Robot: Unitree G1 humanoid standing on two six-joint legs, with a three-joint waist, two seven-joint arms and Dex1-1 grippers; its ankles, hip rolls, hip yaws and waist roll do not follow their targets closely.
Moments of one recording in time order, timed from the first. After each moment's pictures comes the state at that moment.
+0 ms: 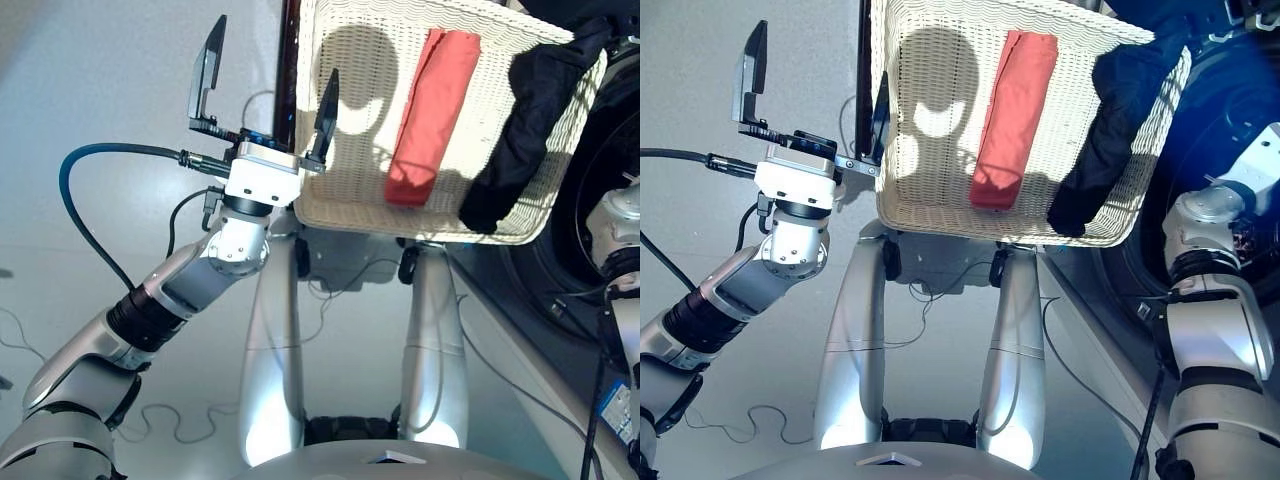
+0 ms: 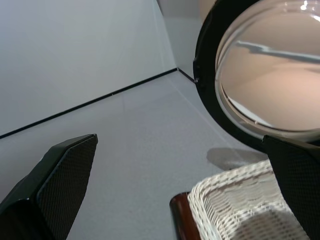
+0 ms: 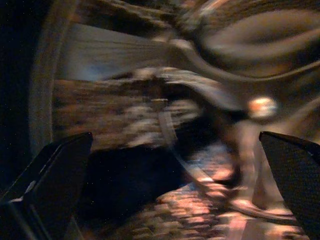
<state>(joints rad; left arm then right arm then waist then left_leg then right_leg) -0.60 0.71 -0.56 -0.21 0.01 -0.30 0.66 -0.77 -0.67 0.19 0.91 0.68 -0.36 -0.66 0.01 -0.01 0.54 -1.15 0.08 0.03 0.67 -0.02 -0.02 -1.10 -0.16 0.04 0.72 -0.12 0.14</state>
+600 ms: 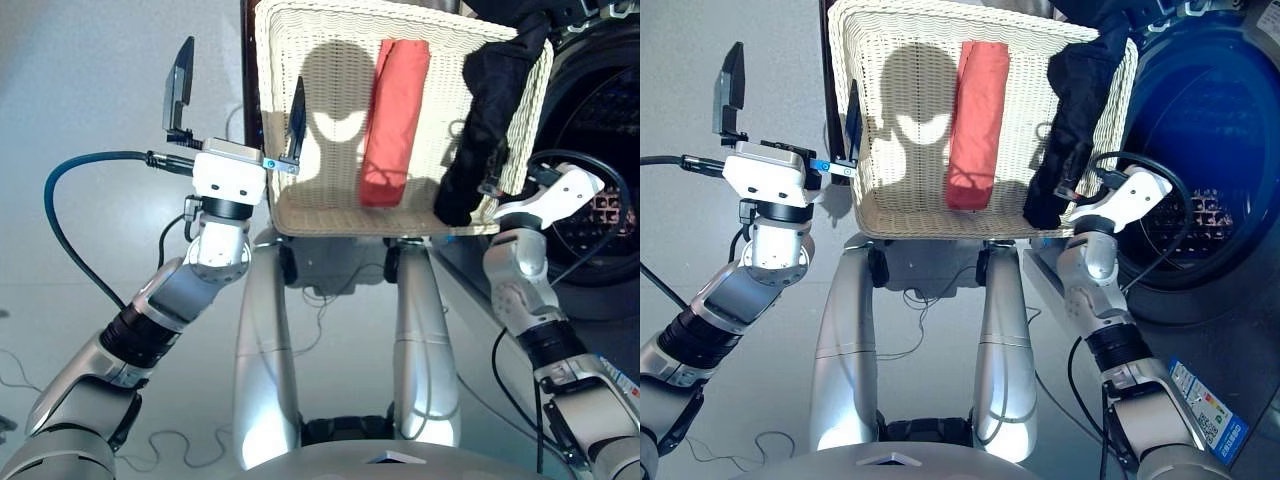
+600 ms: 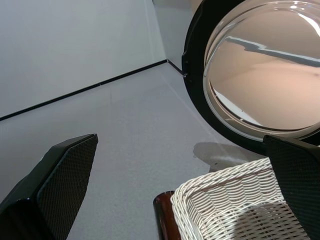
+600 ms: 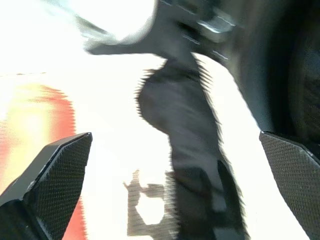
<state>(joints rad) -0.49 0.71 -0.45 -0.22 -0.03 -0.30 0.58 -0.40 -0.52 0.35 0.12 0.60 -0.47 -0.41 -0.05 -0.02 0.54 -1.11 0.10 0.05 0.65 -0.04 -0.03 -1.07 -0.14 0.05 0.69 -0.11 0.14</state>
